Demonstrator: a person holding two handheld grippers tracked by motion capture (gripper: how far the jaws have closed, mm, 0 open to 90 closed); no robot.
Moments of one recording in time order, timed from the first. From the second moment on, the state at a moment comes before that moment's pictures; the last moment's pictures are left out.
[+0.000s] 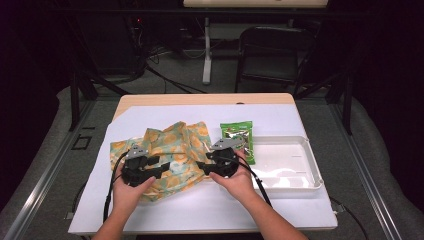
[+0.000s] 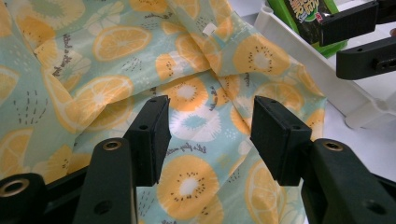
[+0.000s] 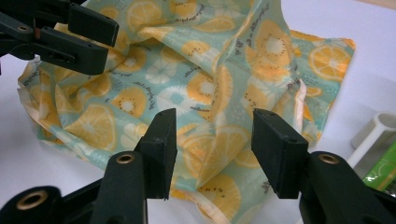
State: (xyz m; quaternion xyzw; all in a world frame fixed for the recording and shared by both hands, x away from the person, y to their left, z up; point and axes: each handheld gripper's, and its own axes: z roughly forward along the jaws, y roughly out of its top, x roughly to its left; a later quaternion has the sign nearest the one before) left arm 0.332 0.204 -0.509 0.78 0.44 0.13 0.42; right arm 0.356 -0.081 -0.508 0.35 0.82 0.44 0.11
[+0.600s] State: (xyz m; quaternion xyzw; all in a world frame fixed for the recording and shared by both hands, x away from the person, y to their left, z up) left arm 0.332 0.202 -0.510 0.78 0.44 0.13 0.42; right arm 0.350 -0.069 -0.513 0.33 0.83 0.44 0.10
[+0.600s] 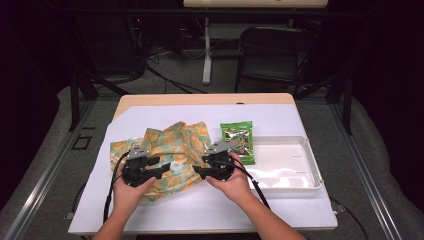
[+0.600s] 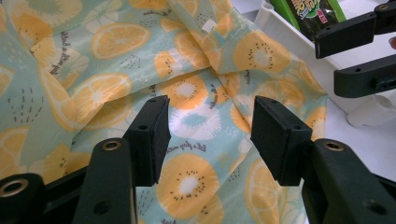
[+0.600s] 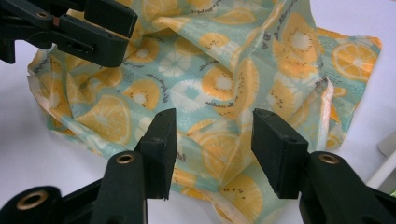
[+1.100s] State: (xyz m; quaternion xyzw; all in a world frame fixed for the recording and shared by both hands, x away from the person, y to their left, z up) left arm 0.332 0.203 -0.511 0.78 0.44 0.13 0.42; right arm 0.347 -0.063 -0.516 0.32 0.84 0.43 0.10
